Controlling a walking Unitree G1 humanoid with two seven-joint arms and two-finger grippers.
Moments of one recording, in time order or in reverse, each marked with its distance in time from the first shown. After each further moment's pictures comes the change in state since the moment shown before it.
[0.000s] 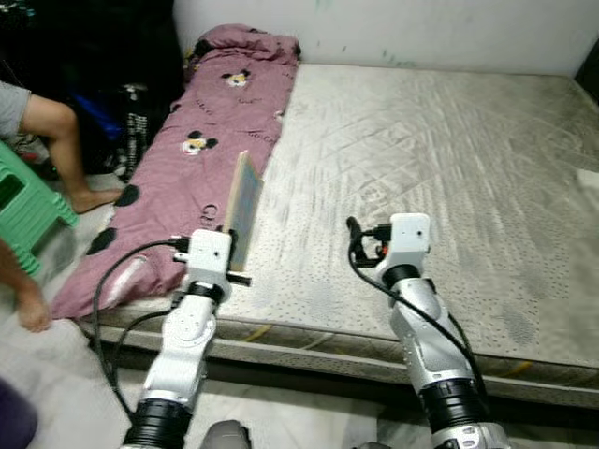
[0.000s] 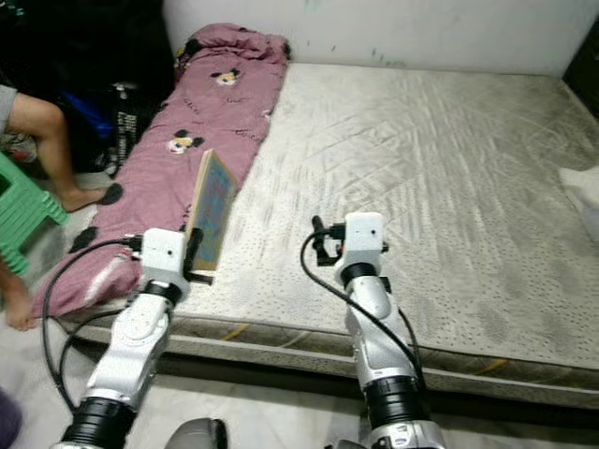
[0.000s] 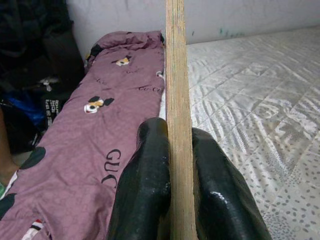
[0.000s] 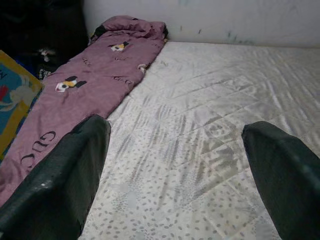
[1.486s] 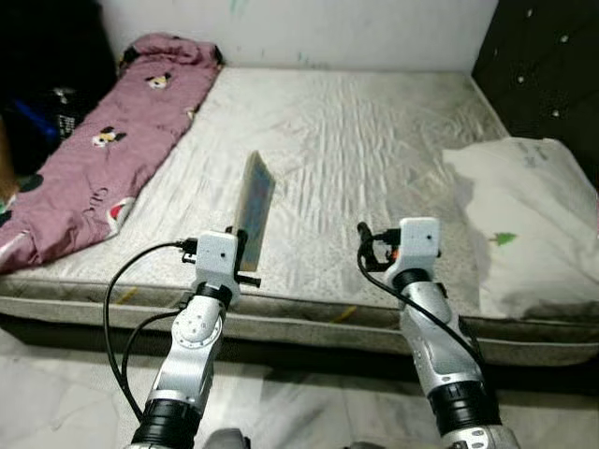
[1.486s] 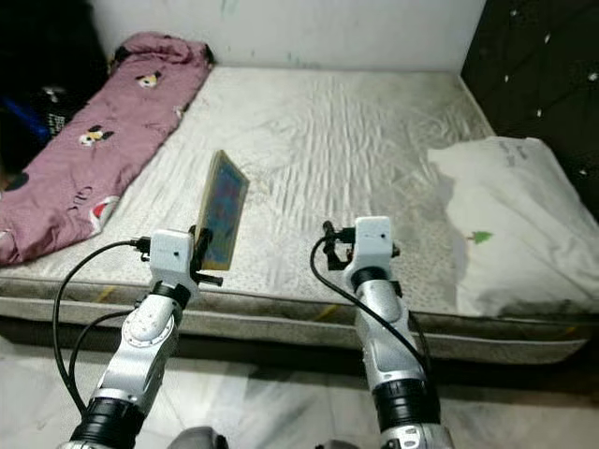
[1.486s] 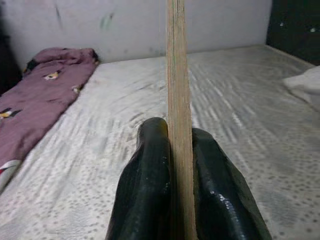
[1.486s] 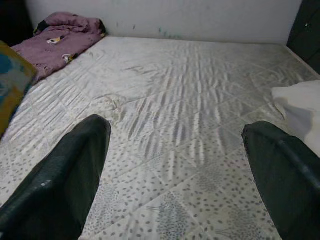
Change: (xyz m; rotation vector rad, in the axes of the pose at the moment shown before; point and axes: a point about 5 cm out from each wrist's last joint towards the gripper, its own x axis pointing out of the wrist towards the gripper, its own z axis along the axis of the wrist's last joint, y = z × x) left arm 0.002 -0.012 0.003 -0.050 -0.028 -0.050; right arm -0.002 -0.009 -0.005 -0.016 0.023 -0.025
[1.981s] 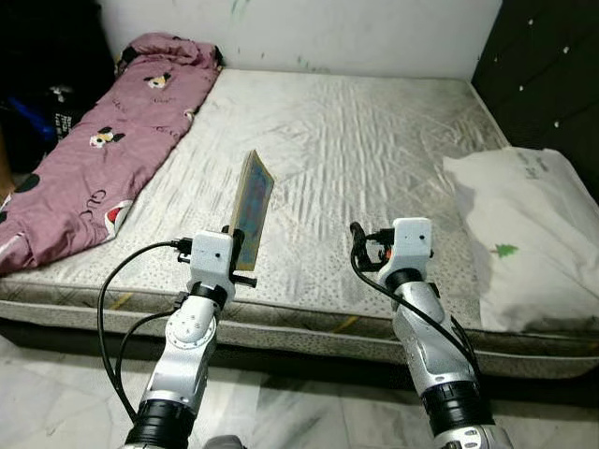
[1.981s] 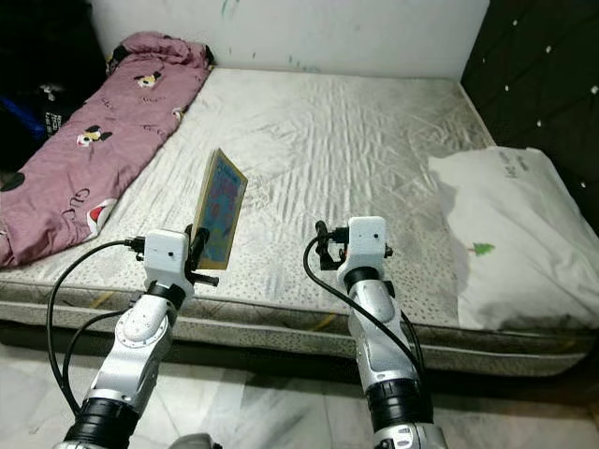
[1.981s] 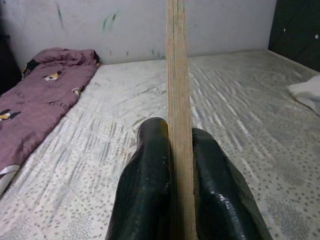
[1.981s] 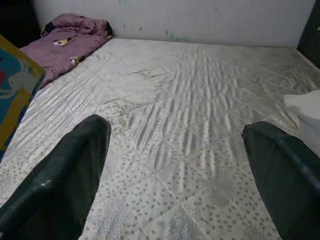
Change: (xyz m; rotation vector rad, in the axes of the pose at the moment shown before) left arm -0.001 0.006 0.000 0.001 -0.009 -0.004; right arm 0.001 0.004 0.002 0.003 -0.005 0.012
